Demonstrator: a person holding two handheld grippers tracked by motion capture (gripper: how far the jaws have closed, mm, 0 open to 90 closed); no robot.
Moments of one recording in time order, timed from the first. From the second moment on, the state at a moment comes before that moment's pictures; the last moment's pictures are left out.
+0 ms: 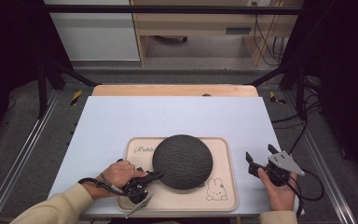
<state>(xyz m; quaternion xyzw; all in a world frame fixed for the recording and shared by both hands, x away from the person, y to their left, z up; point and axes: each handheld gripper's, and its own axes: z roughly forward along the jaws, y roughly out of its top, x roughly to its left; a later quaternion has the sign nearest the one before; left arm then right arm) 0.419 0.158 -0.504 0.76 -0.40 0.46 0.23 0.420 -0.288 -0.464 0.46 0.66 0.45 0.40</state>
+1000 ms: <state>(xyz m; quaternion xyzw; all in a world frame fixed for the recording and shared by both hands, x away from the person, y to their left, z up) 0.423 0.164 -0.500 0.76 -0.39 0.46 0.24 0.419 -0.288 -0.464 0.46 0.66 0.45 0.39</state>
